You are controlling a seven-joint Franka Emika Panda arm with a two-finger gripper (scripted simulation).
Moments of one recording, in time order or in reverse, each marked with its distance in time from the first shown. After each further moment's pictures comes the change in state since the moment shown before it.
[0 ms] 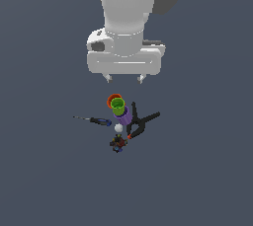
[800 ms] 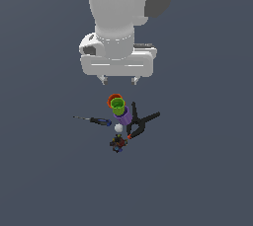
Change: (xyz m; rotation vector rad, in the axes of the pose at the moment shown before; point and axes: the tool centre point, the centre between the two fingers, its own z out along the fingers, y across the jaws) arm -0.004 0.018 0.009 0.025 -0.026 0.037
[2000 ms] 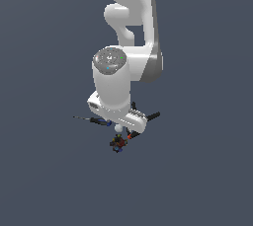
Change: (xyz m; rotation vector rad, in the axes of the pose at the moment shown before) arm 0.077 0.005 0.148 -0.004 0.003 0.386
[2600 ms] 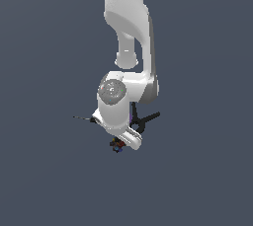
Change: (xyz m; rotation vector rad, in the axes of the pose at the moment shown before) arm 0.018 -0.003 0.076 -0.010 0.008 0.171
